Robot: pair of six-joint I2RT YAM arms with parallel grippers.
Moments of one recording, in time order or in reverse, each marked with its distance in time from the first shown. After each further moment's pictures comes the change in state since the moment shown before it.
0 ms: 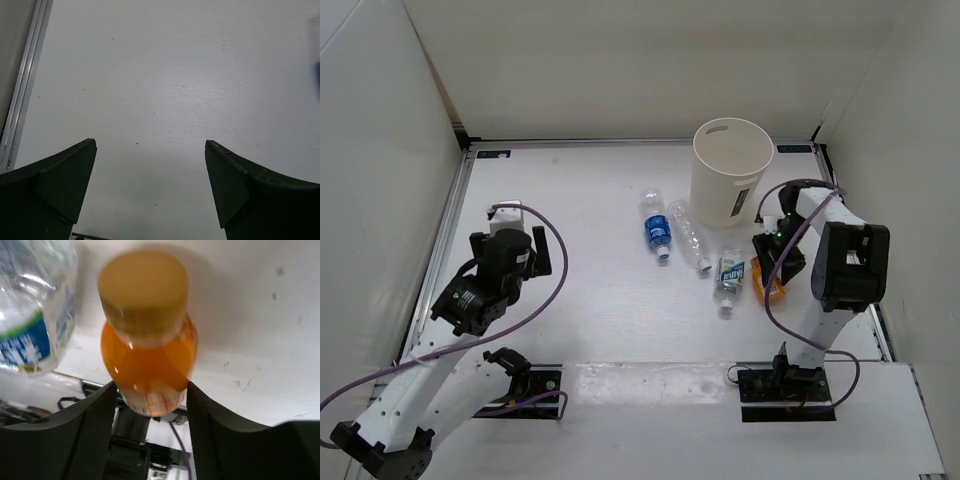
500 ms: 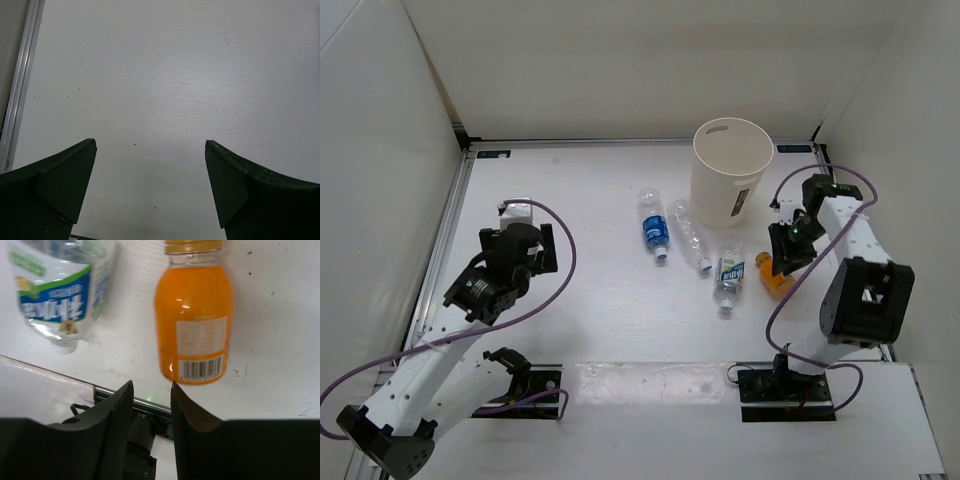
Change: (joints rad) left arm 0.000 0.055 -0.015 0.037 -0.002 0.000; right arm -0.089 -0.299 -0.046 0.012 -0.113 -0.025
